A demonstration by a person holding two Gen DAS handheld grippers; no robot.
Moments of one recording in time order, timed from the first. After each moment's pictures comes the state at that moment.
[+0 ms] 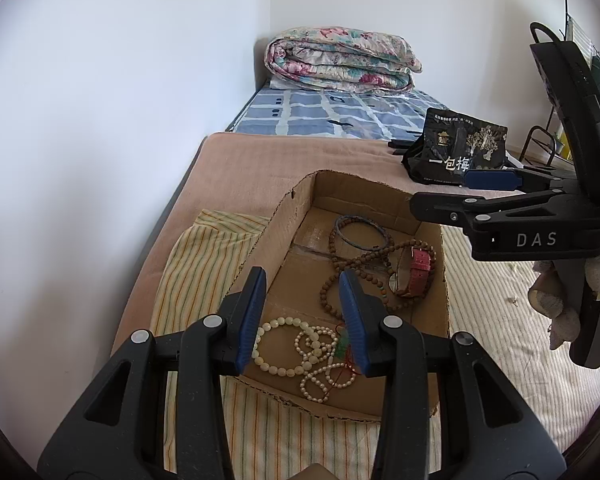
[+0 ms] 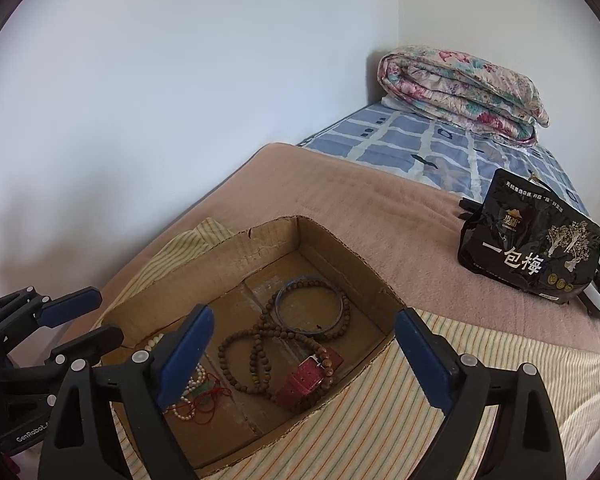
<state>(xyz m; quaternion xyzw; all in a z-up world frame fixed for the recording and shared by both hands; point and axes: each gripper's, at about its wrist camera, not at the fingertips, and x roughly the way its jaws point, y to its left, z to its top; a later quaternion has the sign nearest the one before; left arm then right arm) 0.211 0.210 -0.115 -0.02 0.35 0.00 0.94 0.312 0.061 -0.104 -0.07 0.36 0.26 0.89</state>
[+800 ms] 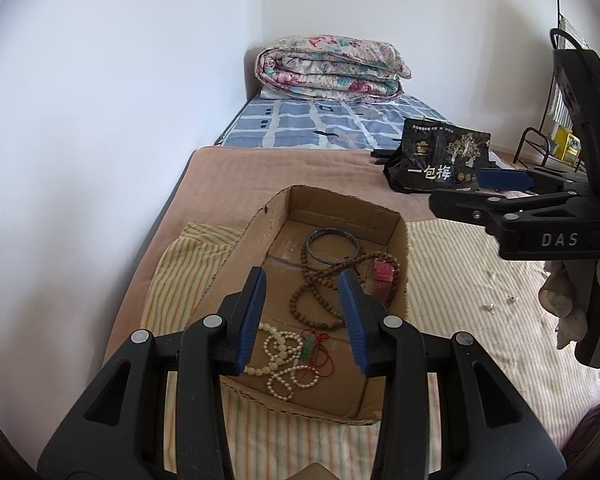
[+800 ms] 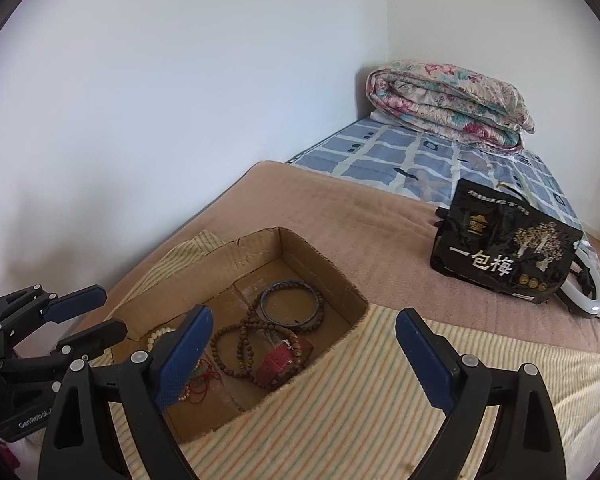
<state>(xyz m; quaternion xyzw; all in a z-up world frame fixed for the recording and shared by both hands) 0.199 0.176 -0.090 -0.02 0.34 0.00 0.94 0.293 0.018 -0.077 -0.06 0.34 0.25 0.90</state>
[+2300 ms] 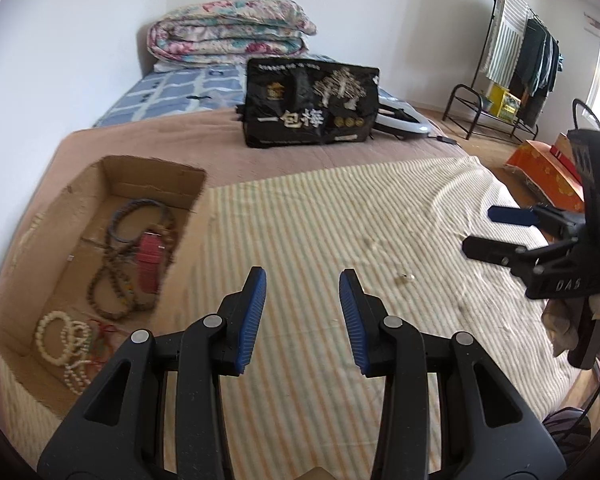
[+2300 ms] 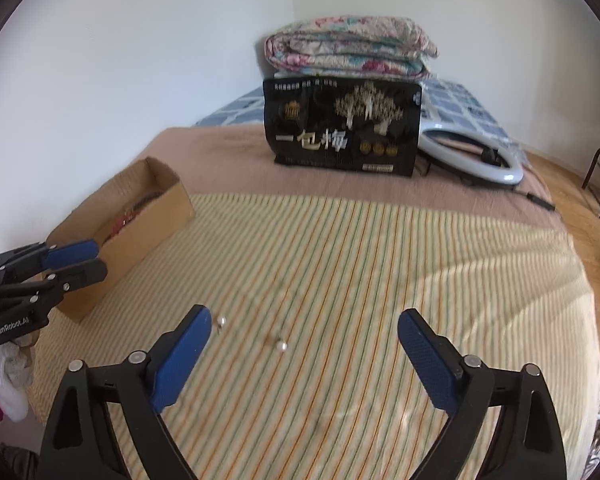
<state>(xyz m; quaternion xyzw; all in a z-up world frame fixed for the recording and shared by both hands) 0.229 0.010 -0.138 -0.01 0.39 -0.14 0.91 0.253 -0.208 -0.152 -0.01 0.40 0.17 0.90</state>
